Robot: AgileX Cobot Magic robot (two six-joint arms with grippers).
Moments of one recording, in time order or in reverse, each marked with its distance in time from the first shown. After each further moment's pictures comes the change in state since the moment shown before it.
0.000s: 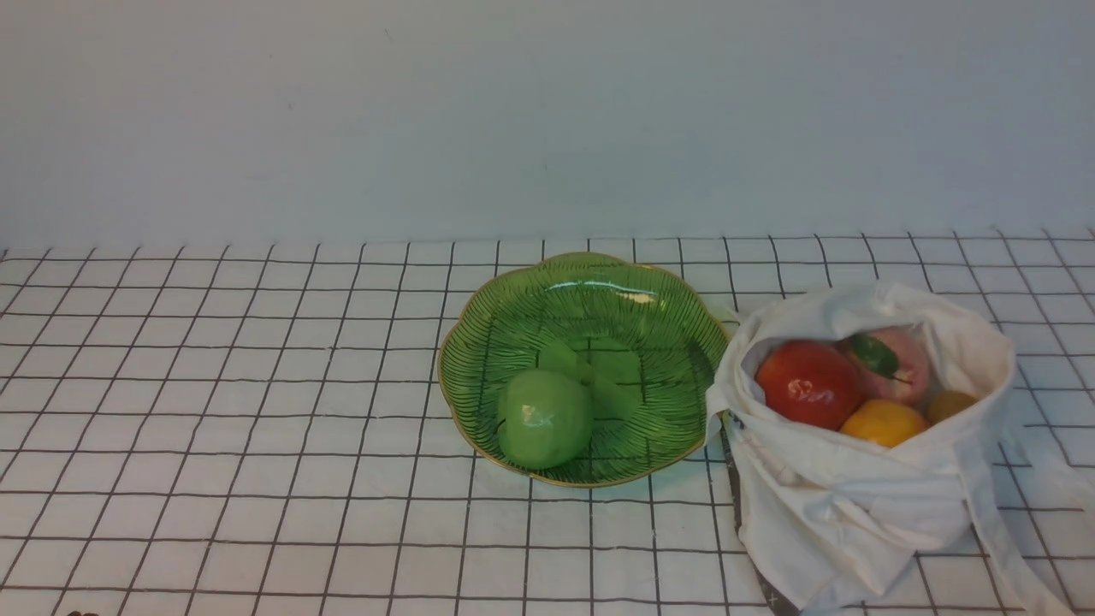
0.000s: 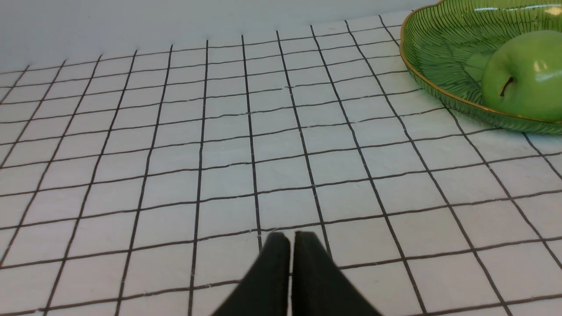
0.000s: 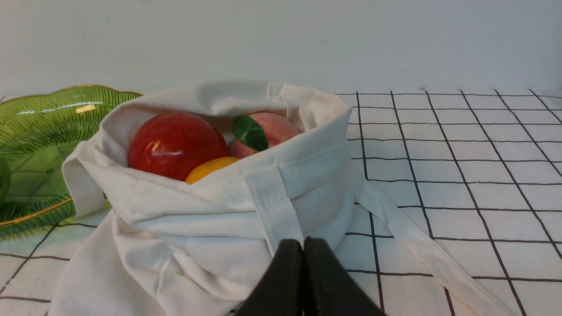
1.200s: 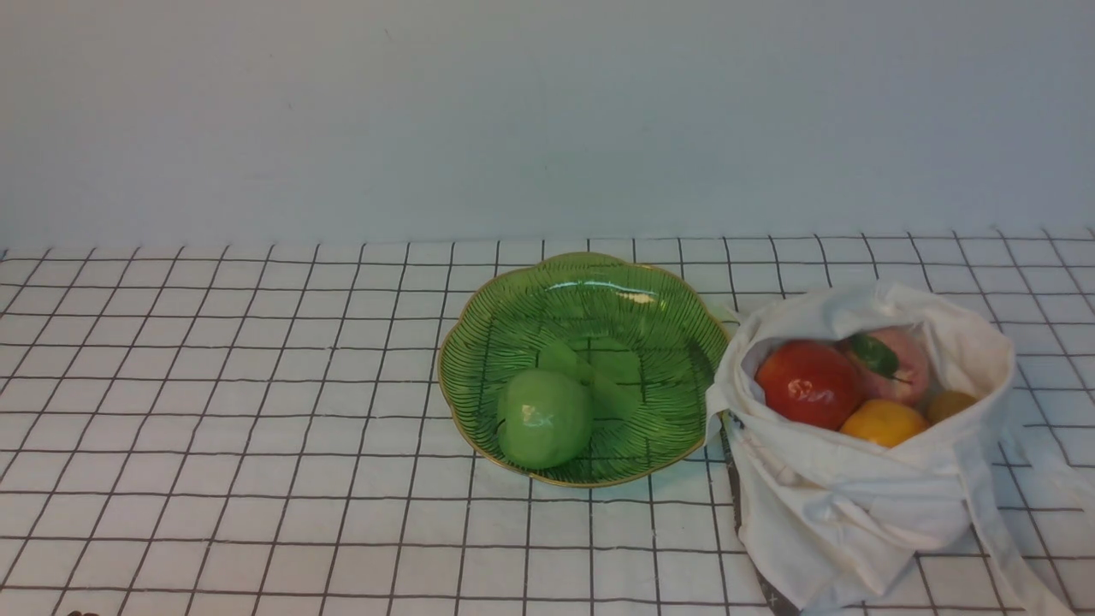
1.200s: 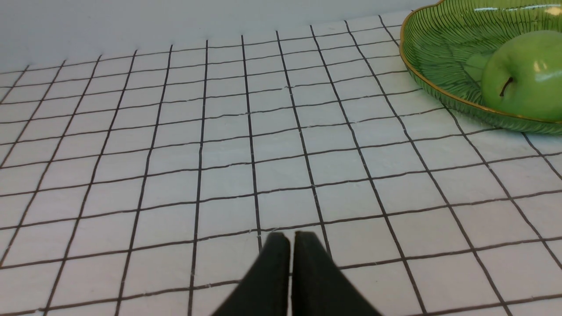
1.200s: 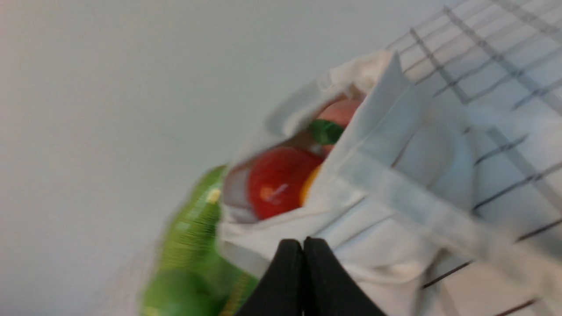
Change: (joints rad) right arm 0.000 0.000 0.004 0.507 -0.017 0.345; left arm 0.000 0.000 0.000 0.000 0.000 0.000
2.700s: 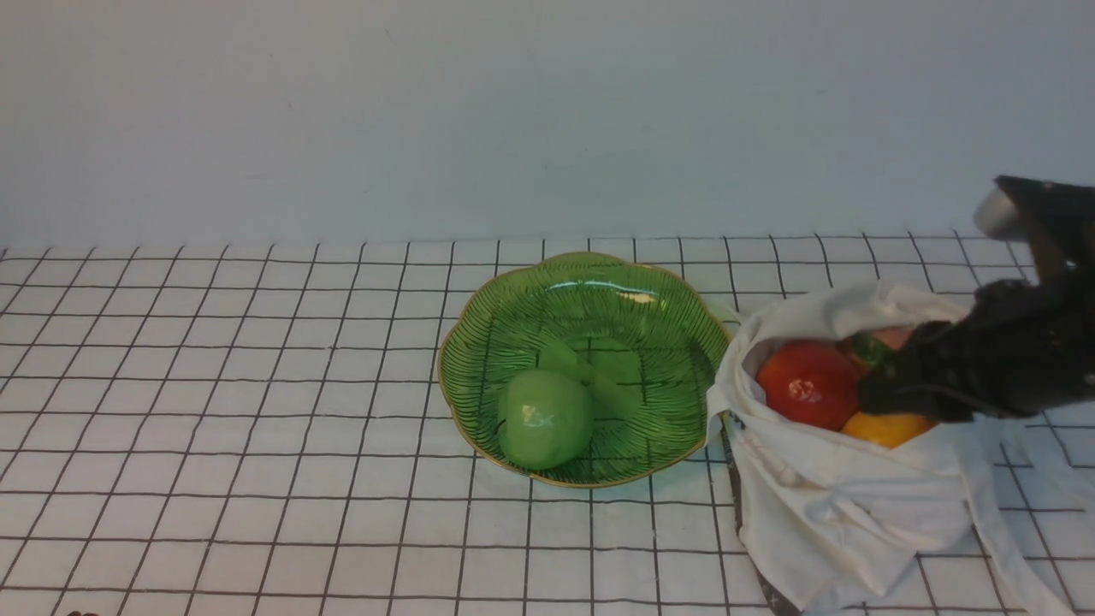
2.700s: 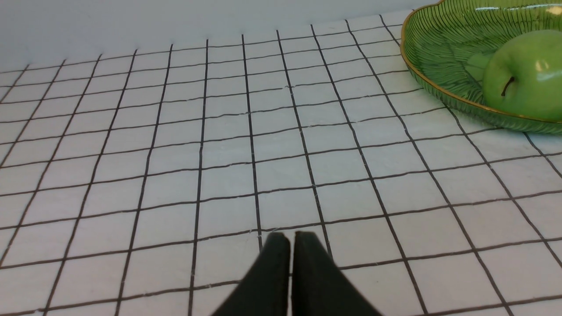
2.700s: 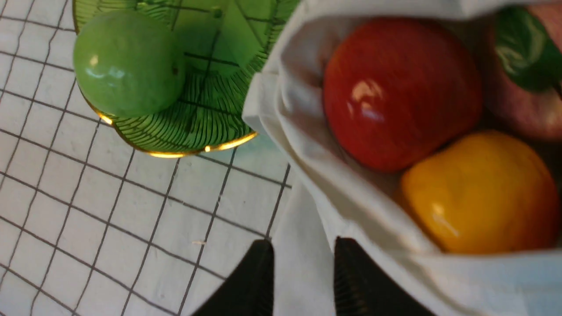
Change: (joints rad) right arm 0.072 1.411 -0.979 0.128 0.500 -0.906; left arm 0.000 0.000 0.000 0.000 0.000 0.000
